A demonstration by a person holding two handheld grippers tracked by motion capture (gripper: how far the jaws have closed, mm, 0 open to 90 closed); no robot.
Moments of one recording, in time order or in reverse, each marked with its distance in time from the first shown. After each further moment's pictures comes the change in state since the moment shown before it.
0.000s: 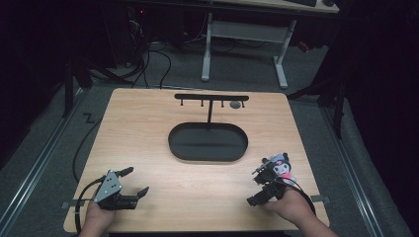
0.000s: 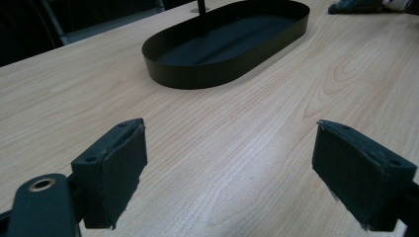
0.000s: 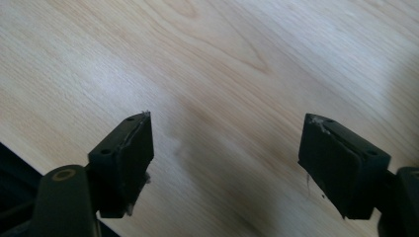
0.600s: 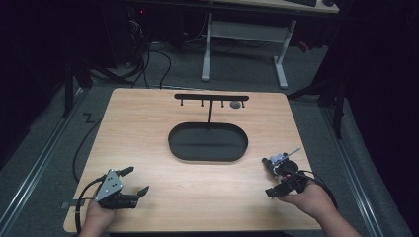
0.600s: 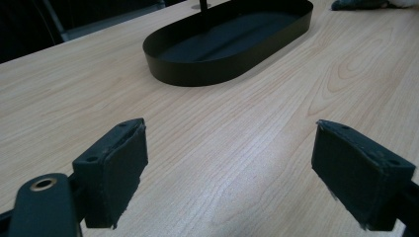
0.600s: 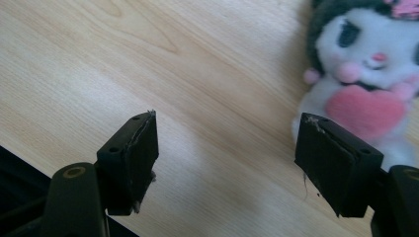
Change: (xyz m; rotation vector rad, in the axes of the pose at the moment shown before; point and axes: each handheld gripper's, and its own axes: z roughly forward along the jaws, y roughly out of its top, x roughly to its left) left arm 0.001 0.000 0.003 0.010 0.003 -0.001; right arm -0.039 -0.015 -0.040 -0.031 -0.059 0.064
